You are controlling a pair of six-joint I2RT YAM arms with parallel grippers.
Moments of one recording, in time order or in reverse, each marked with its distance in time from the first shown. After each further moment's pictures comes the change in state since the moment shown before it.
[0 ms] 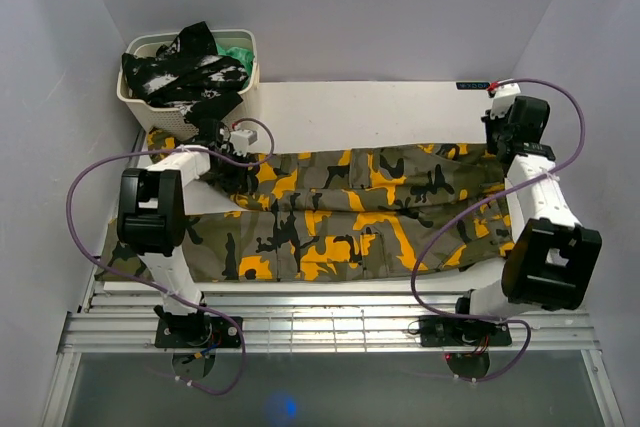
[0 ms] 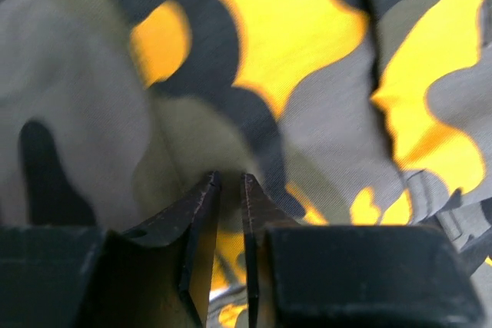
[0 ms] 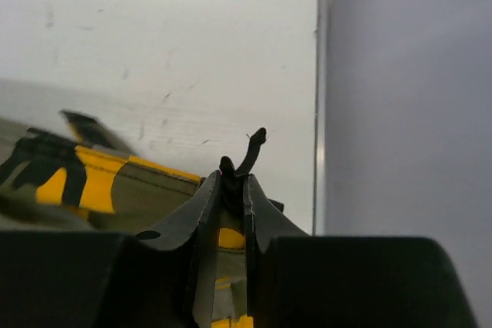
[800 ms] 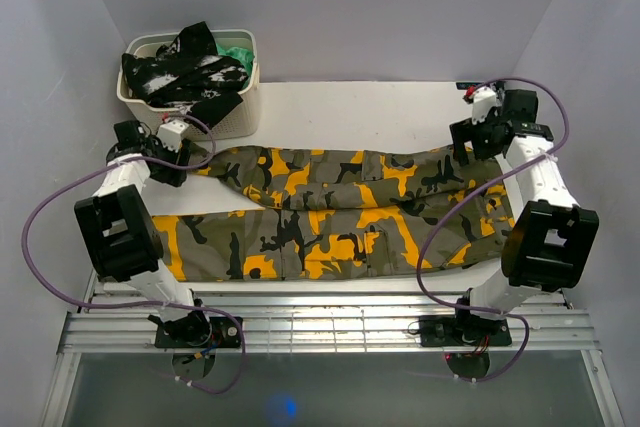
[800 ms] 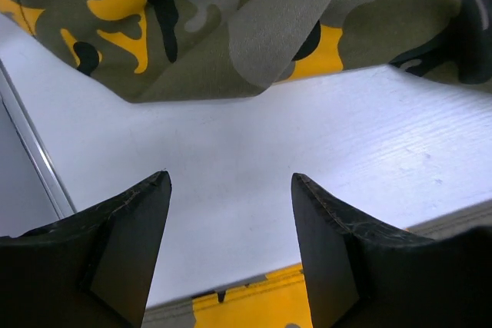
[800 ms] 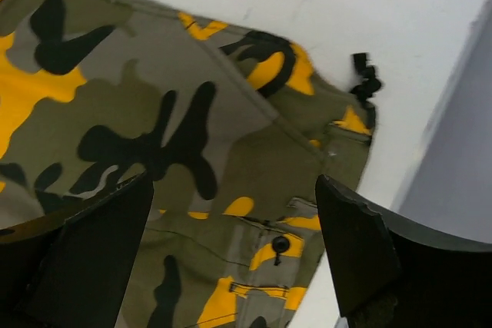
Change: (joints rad) left arm 0.427 -0.177 -0.027 0.047 0.032 0.391; right arm 0.019 0.165 0.208 -0.289 -0.172 -0.113
